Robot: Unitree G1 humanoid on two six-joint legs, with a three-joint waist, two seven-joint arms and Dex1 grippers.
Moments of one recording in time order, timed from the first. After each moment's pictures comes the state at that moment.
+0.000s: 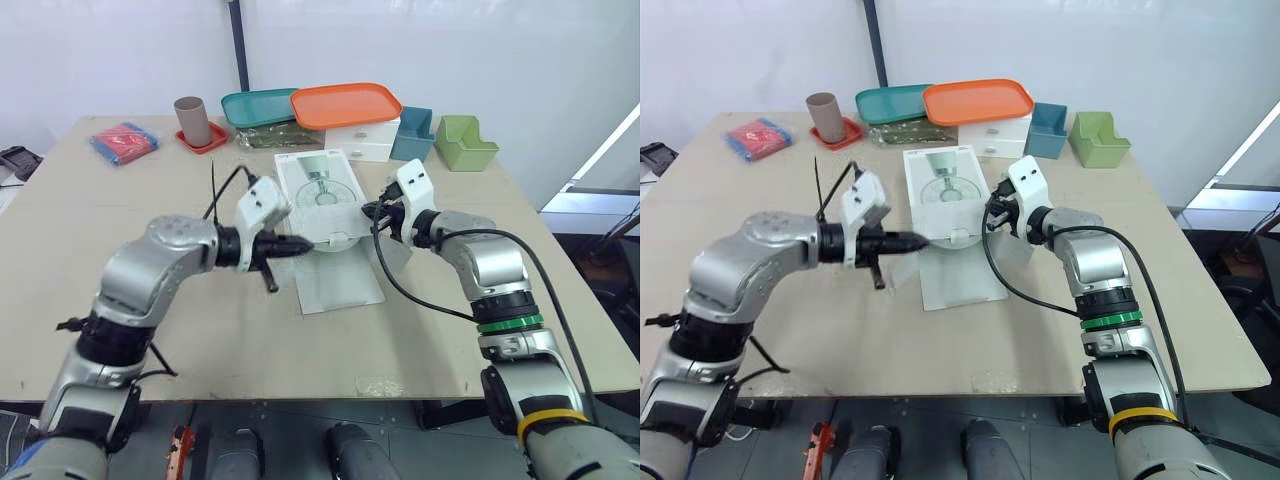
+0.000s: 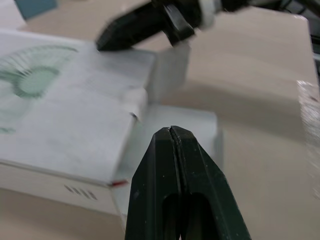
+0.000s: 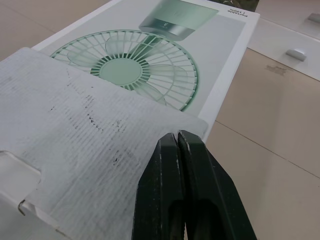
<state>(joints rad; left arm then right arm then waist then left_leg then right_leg) -0.66 0.58 -0.19 -0.30 -0.42 0.95 -0.90 -0.83 -0.42 0.06 0.30 0.16 0.60 0.61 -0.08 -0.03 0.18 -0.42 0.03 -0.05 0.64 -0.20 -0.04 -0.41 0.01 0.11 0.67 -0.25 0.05</state>
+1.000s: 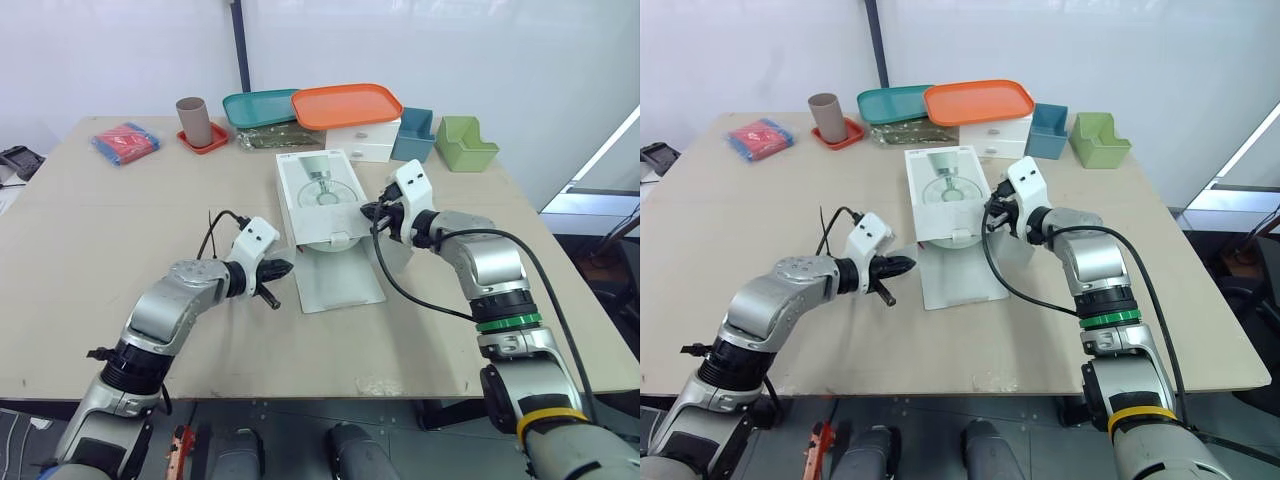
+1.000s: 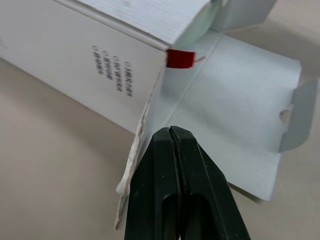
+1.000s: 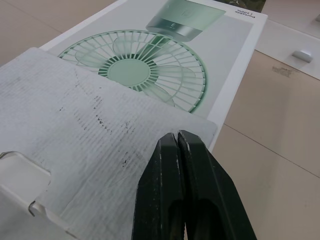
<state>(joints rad) -0.56 0.43 -0.17 -0.13 -0.31 0.87 -0.59 -0.84 -0.42 0.06 0.32 0.15 0.59 0.64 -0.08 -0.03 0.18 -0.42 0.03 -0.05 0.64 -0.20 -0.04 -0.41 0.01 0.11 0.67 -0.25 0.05</state>
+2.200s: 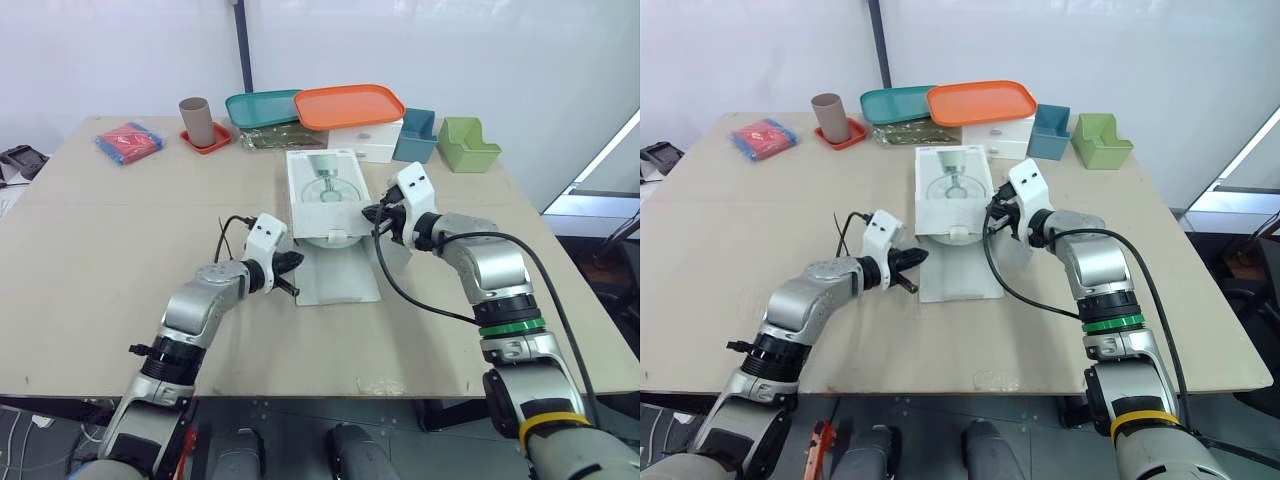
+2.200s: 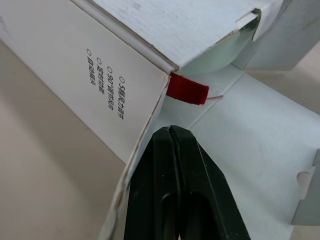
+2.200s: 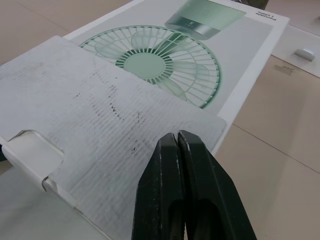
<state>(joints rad) -0.59 0.25 -0.12 0.08 -0.28 0.74 -0.48 -0.81 -0.43 0.06 0.27 0.16 0.62 0.64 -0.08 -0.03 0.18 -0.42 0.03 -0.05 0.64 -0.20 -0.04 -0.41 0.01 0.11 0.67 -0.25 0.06</state>
